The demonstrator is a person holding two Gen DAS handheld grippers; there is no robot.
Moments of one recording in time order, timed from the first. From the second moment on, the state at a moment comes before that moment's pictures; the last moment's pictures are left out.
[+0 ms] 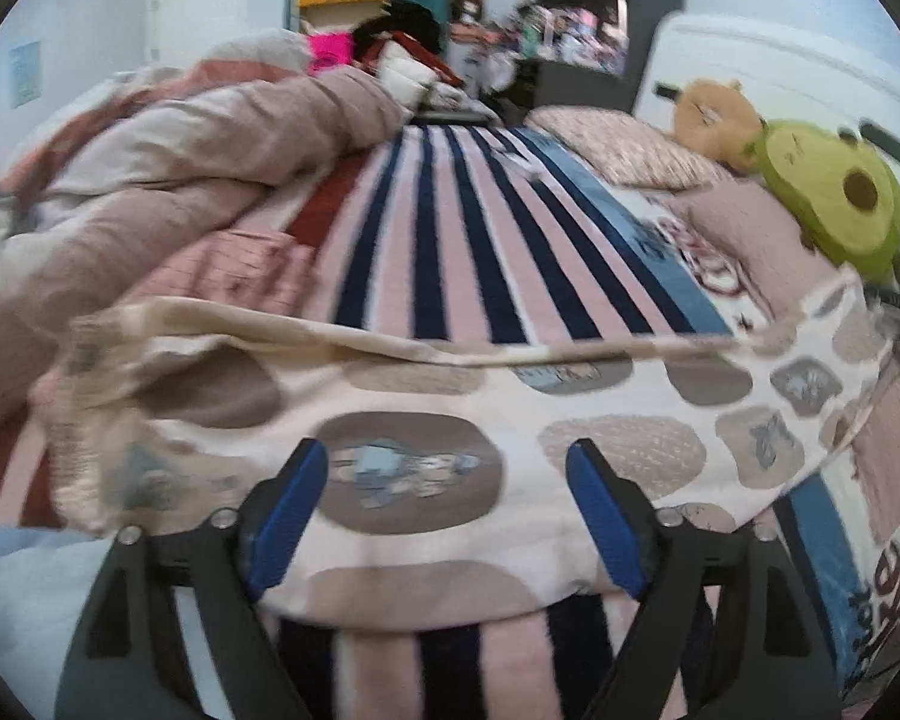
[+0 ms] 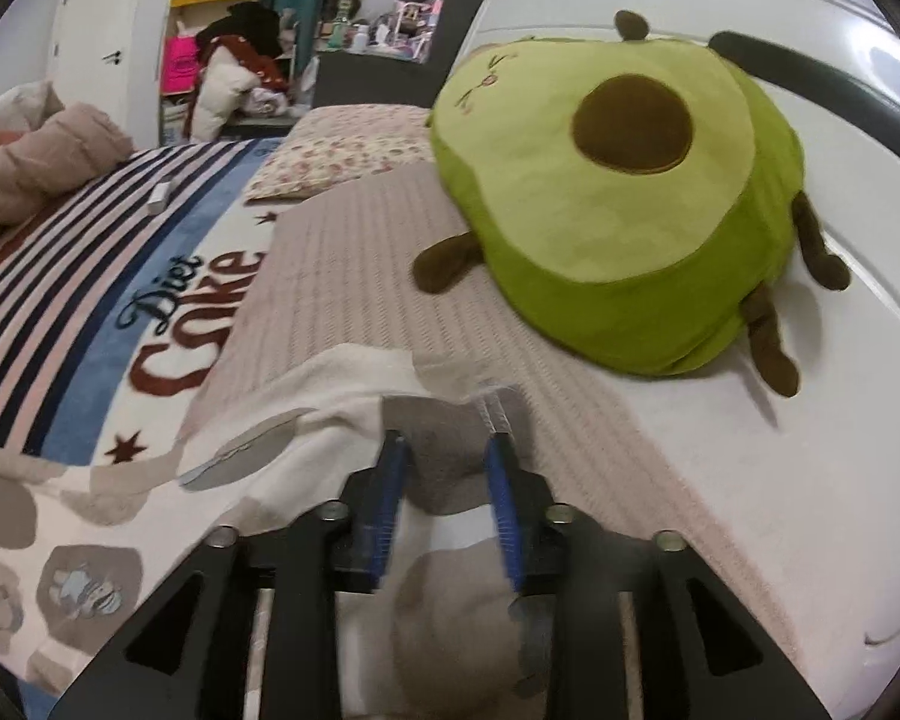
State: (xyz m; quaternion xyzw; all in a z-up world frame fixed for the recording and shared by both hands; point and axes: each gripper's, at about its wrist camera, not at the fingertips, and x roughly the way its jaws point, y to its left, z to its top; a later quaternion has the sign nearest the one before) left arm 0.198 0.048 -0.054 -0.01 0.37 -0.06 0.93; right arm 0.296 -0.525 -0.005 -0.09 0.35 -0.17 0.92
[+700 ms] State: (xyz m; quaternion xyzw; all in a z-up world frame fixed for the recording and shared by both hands) left arm 0.224 0.214 -0.075 -0.14 0.49 0.04 0.86; right arm 0.190 -0.388 -0.023 -0.03 0.32 0.04 0.95
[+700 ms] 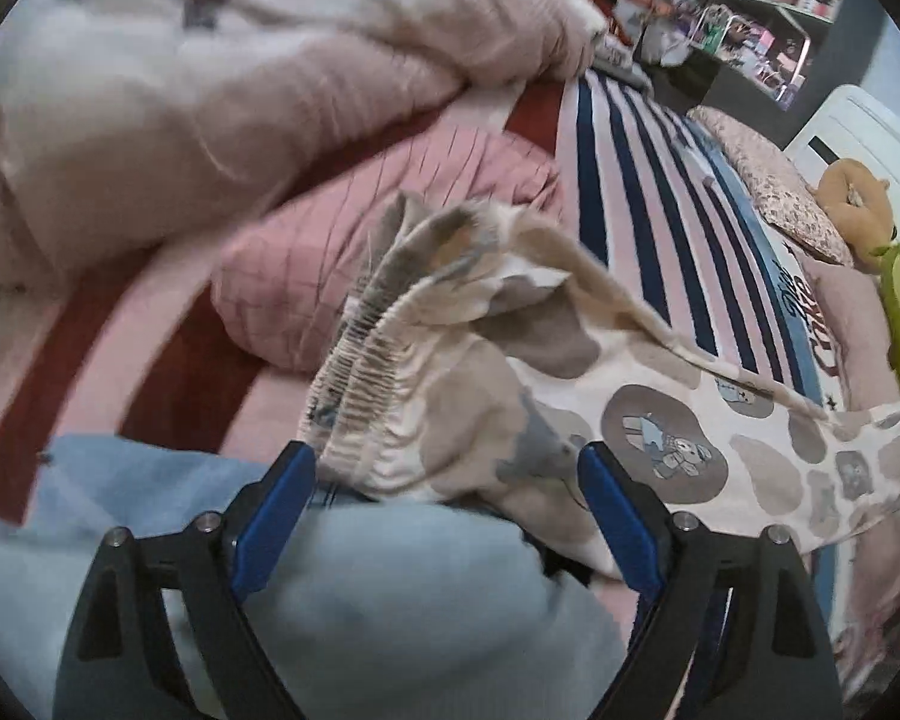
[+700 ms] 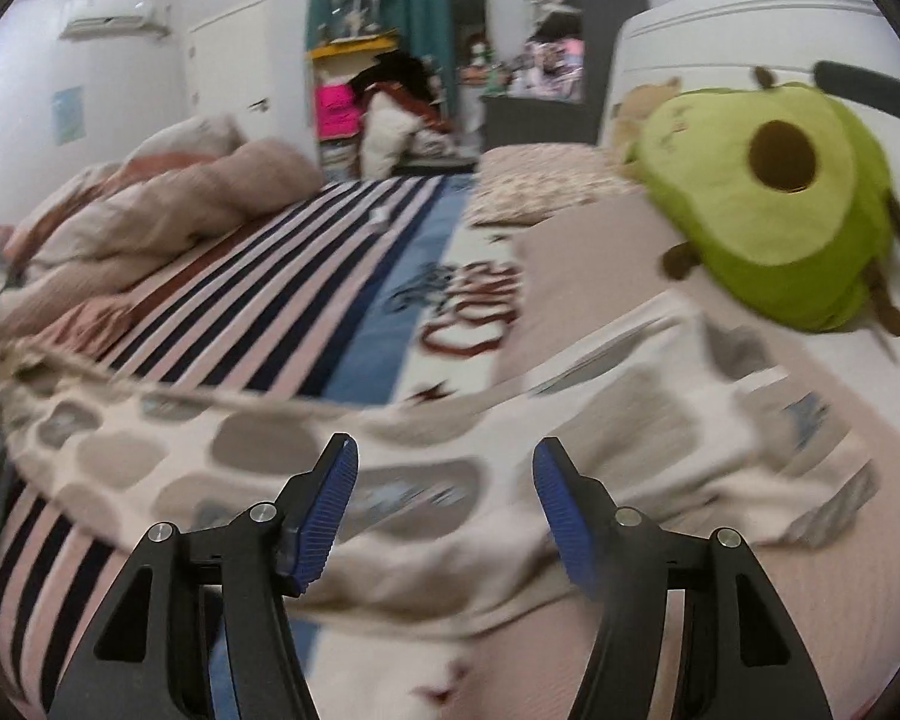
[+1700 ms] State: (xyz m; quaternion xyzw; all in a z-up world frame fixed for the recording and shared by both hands) left arm 0.178 0.243 0.026 -0.18 0.35 -0.03 0.92; right arm 0.130 -0.338 -0.010 0.01 0.34 0.10 0.94
